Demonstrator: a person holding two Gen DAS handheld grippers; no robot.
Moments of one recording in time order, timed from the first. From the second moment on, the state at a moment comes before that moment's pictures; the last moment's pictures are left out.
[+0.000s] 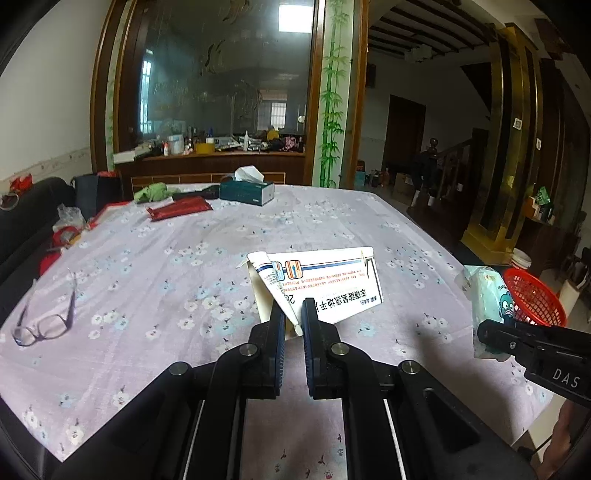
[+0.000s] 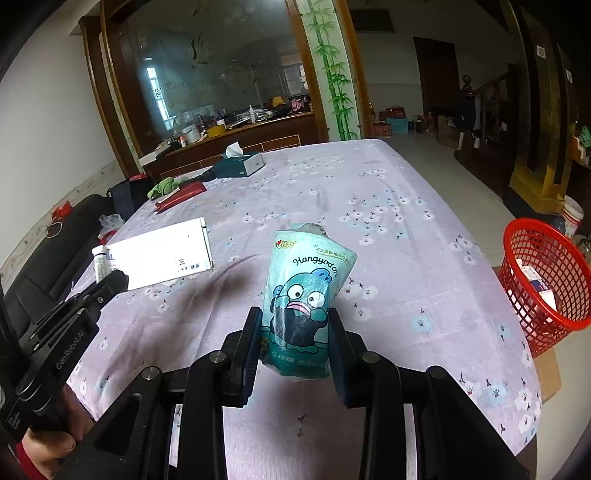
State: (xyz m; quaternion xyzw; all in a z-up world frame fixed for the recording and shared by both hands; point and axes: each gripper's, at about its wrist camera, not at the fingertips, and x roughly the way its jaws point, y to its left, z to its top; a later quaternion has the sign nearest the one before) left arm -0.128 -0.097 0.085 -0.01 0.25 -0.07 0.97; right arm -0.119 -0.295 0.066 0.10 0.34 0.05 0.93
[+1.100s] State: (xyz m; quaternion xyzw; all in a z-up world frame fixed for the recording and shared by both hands) left arm -0.128 -0.105 0.081 0.02 0.23 -0.06 0.97; right arm -0.116 -0.293 0.059 0.09 0.35 0.05 0.93
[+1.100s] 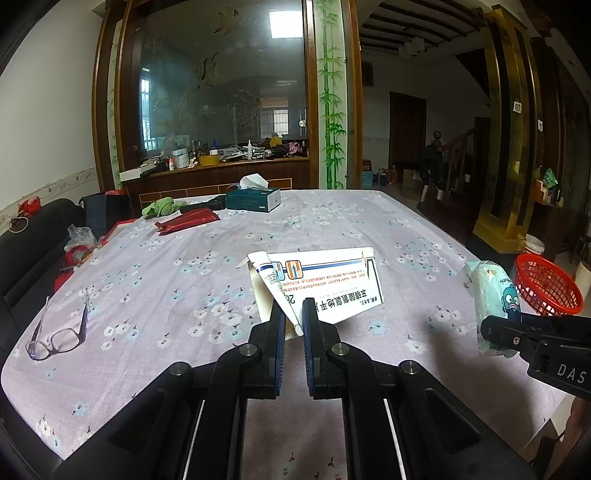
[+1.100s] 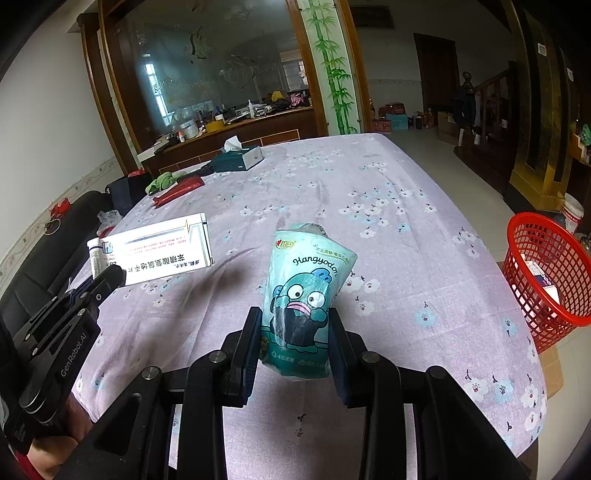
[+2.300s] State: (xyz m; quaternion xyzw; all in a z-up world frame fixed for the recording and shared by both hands) left arm -0.068 -0.380 0.105 0.08 0.29 -0.32 0.90; right arm -0.166 -0.589 0.088 0.27 0.28 -0.15 0.91
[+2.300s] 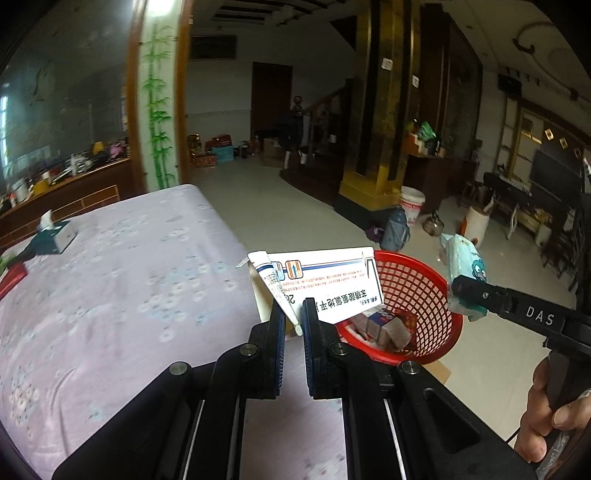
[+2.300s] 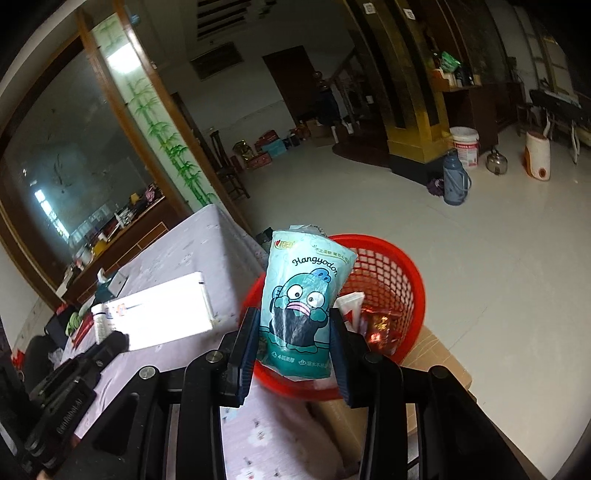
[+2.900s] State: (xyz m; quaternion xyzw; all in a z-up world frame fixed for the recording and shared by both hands) left arm -0.081 -0.400 0.084 0.08 0.29 -0.35 0.89; right arm -0.179 -0.604 0.077 0.26 0.27 -0.20 0.90
